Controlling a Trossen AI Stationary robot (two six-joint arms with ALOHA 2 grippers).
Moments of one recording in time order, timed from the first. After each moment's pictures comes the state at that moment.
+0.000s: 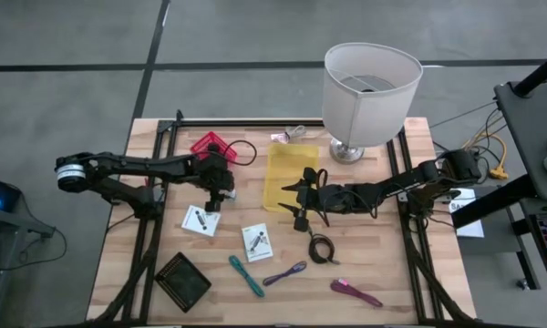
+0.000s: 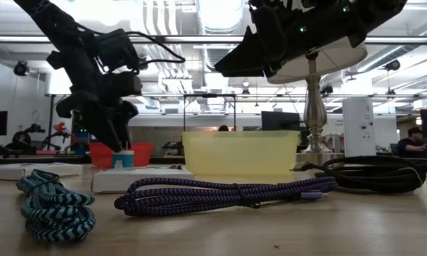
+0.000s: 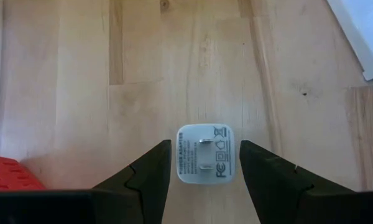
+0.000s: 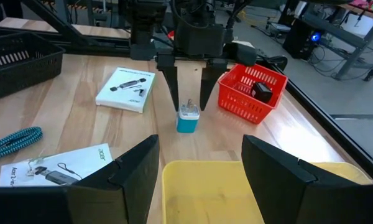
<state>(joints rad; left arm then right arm) 0.30 1.24 0.57 -0.32 0.12 0.35 0.14 1.59 0.78 0.47 0.37 -0.01</state>
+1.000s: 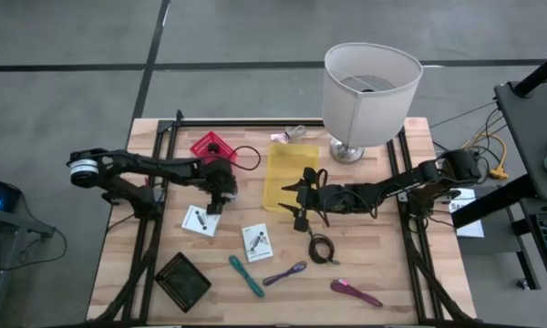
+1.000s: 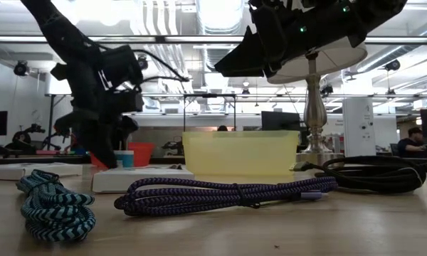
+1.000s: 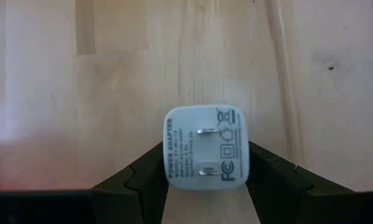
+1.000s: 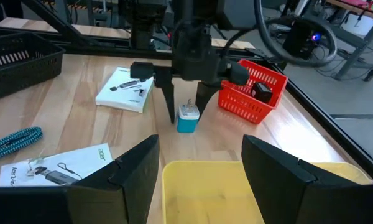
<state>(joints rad) 0.30 1.37 0.55 -0.26 0.12 0.35 0.14 1.59 0.78 0.47 0.37 -0.01</state>
